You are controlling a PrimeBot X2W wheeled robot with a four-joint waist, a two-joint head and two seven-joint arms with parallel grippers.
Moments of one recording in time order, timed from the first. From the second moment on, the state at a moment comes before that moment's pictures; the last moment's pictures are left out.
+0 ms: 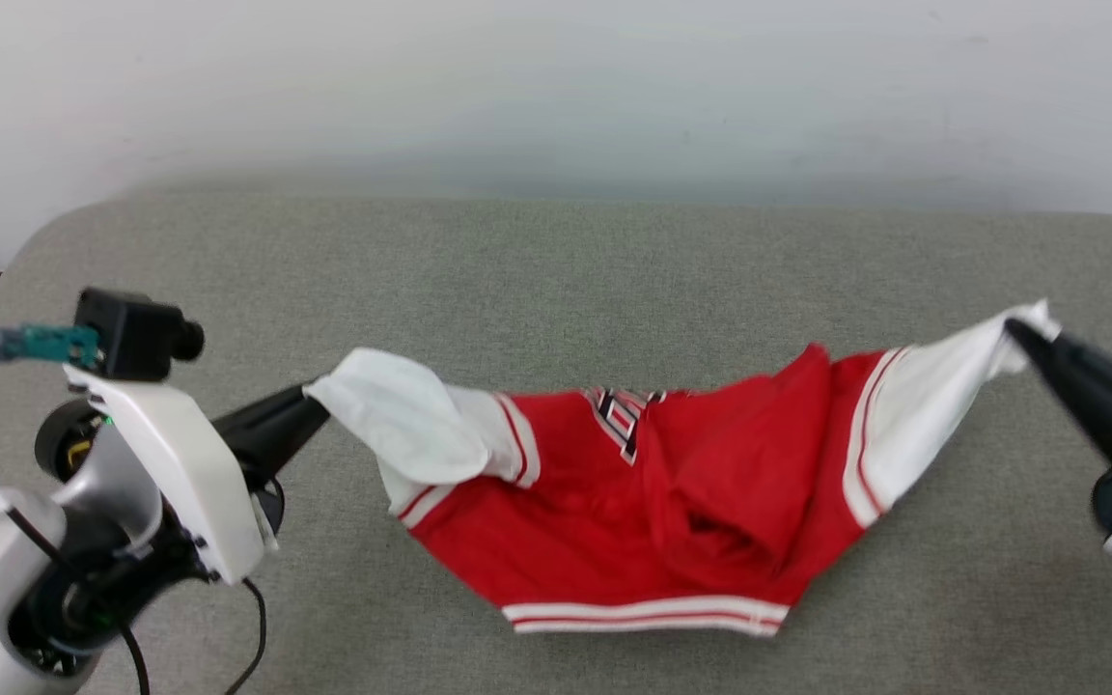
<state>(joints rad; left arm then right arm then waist) -0.41 0.83 -0.57 -0.17 -1.17 -0.03 0.30 -0.12 -0.54 0.04 -0.34 0.80 0.13 0.47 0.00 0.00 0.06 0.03</state>
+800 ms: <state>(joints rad) -1.06 0.67 -0.39 0.21 -1.38 -0.07 0.43 -1.17 -0.38 -0.15 0.24 0.60 0.13 0.46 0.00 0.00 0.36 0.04</state>
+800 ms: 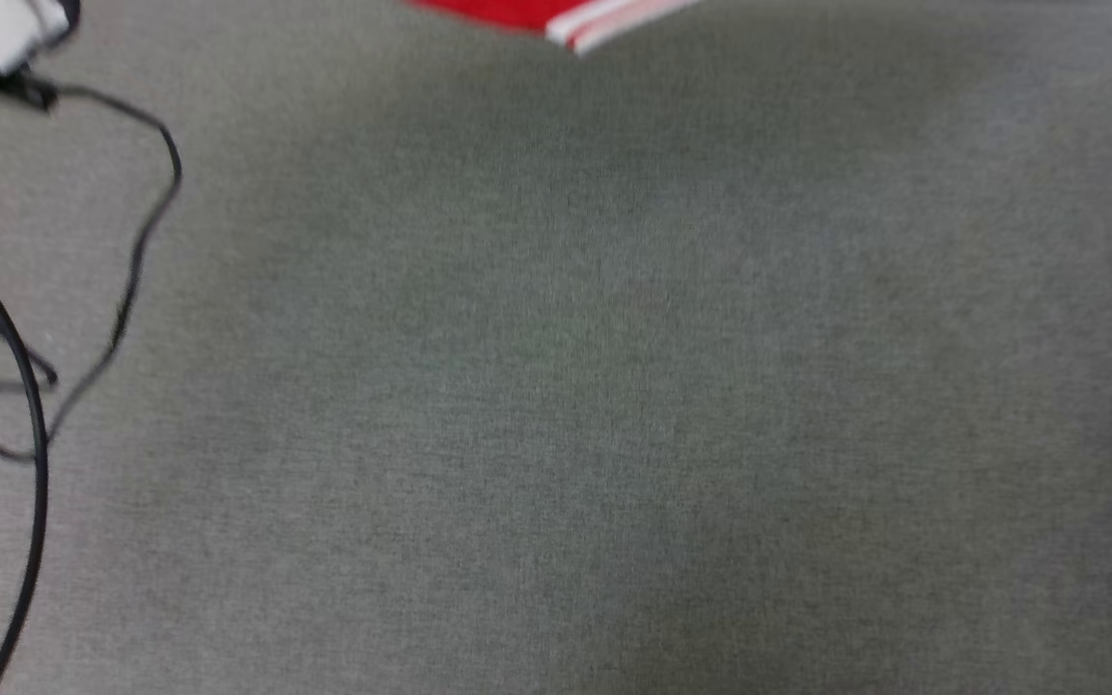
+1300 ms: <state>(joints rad) -1.50 0.53 -0.38 0.57 -1.33 -0.12 0.36 -1.62 -0.35 -0.06 0.61 0.39 0.13 0.32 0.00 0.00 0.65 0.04</state>
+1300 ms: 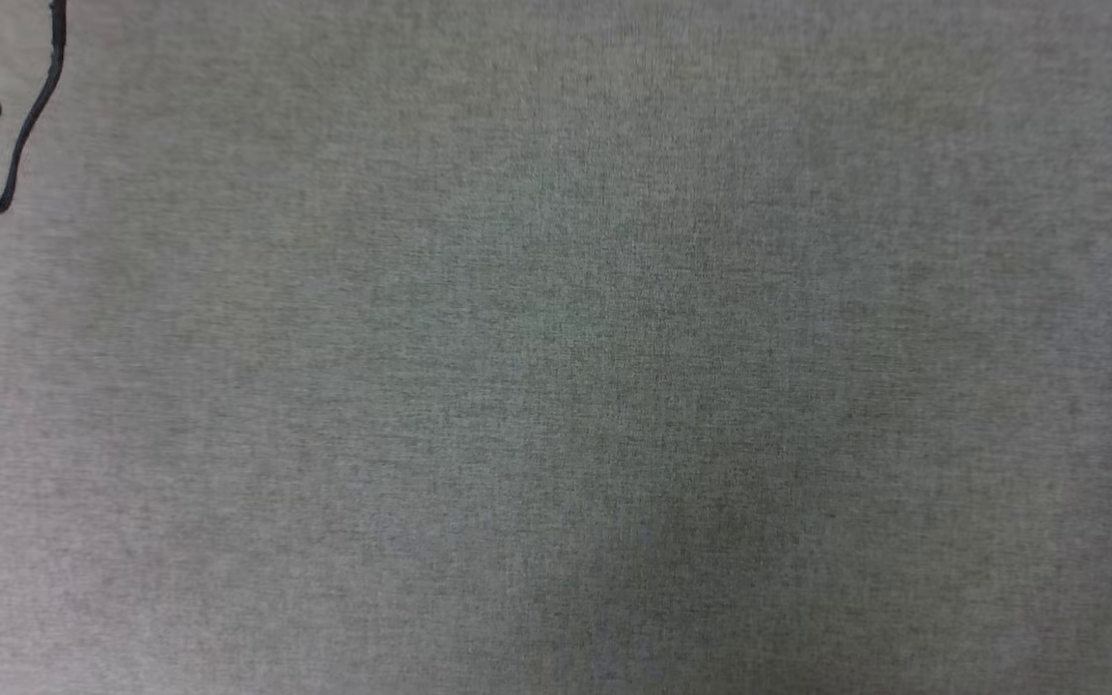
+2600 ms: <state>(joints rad) -0.55 0.76 -0.69 0.23 -1.37 -0.13 -0.08 -0.52 -0.53 0.28 0.41 0.81 0.13 0.06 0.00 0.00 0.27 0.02</state>
